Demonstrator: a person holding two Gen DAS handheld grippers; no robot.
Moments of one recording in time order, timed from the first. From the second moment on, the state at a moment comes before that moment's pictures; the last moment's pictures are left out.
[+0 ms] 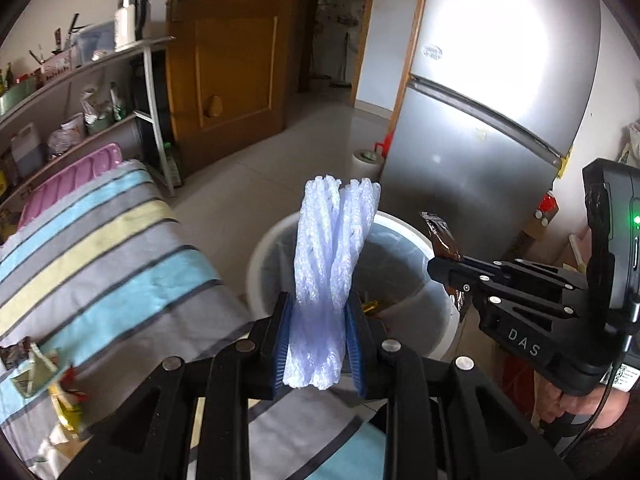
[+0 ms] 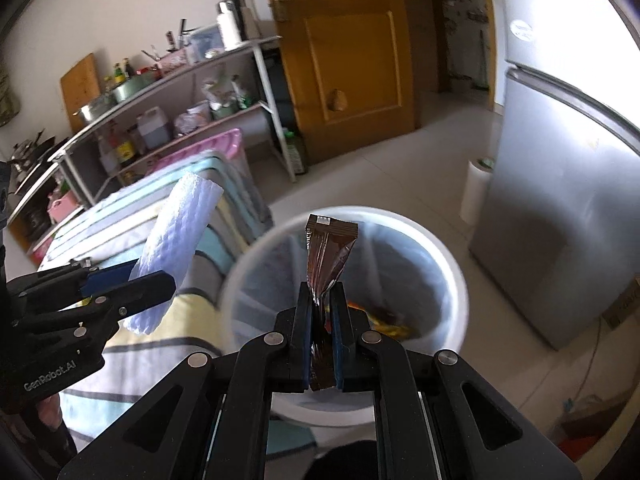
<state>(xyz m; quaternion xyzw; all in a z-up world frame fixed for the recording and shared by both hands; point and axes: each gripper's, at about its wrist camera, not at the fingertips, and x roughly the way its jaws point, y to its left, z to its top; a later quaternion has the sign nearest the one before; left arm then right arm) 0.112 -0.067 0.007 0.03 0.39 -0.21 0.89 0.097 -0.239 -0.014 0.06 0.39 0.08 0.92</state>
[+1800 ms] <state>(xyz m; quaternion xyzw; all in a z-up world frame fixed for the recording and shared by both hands) 0.096 -0.042 0.012 0.02 0.38 -0.16 0.91 0.089 -0.239 -0.024 0.06 0.40 0.06 0.91</state>
